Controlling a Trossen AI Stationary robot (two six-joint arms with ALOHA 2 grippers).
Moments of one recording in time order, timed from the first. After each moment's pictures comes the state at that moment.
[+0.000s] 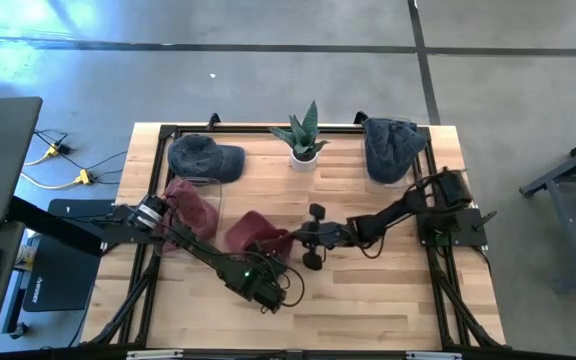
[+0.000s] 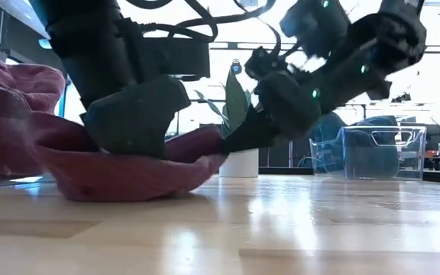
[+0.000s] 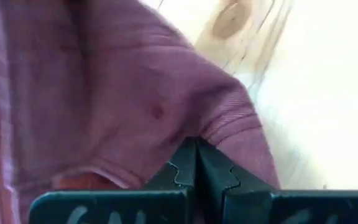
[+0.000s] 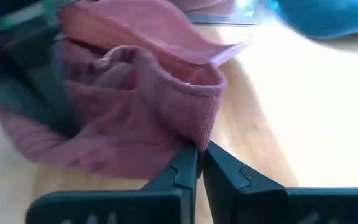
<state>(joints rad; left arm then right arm) -0.52 2.06 1.37 -0.66 -0.52 -0.89 0.21 1.92 0.78 0.66 0.30 0.13</state>
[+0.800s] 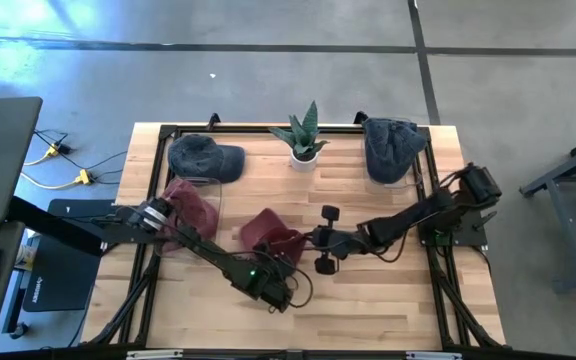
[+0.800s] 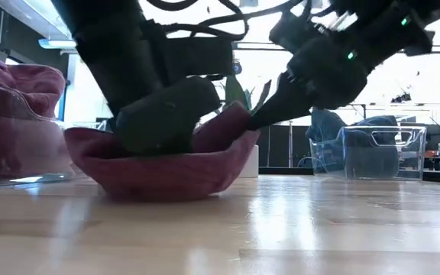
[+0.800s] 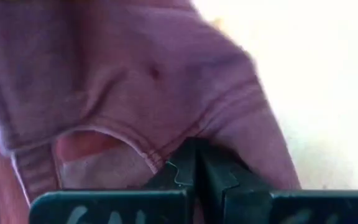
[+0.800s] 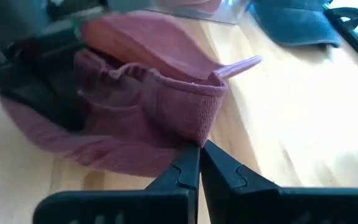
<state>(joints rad) -0.51 2.10 1.41 -0.60 -0.52 -0.80 0.31 1.70 0.77 0.32 0.49 0.11</state>
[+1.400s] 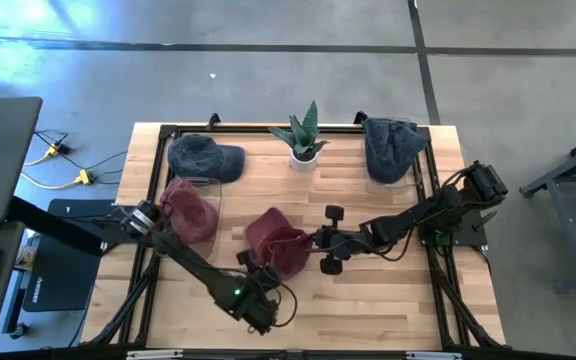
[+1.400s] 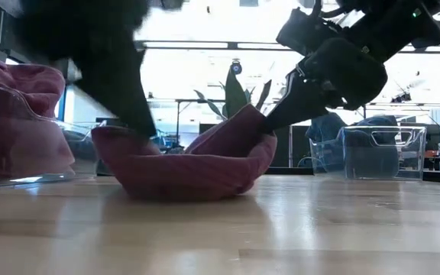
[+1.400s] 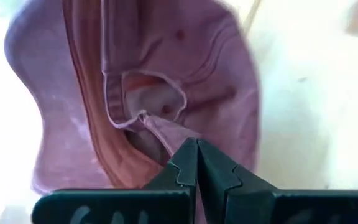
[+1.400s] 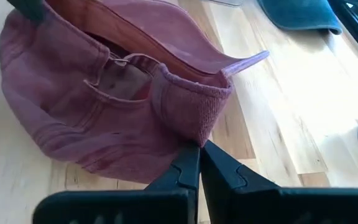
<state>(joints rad) -0.63 2.04 1.53 -0.91 -0.69 -0.96 0.33 1.64 0.77 0.16 0.49 0.12</state>
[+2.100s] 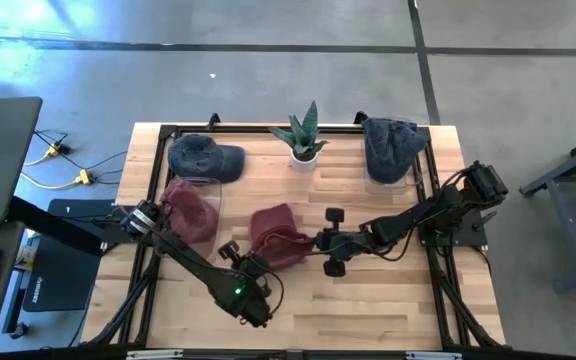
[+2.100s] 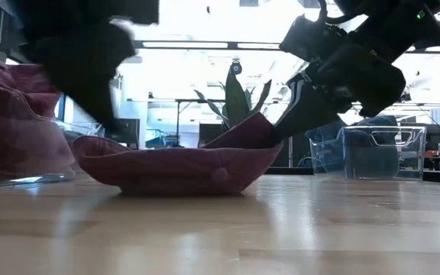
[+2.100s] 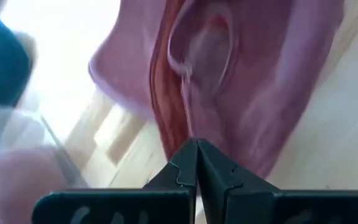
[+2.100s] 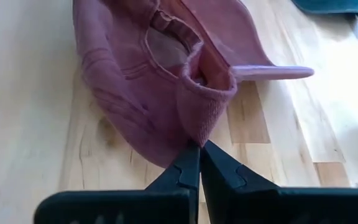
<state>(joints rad) -0.63 2.04 1.53 -1.23 -0.65 -1.29 0.33 1.64 0.77 0.10 0.43 0.12</state>
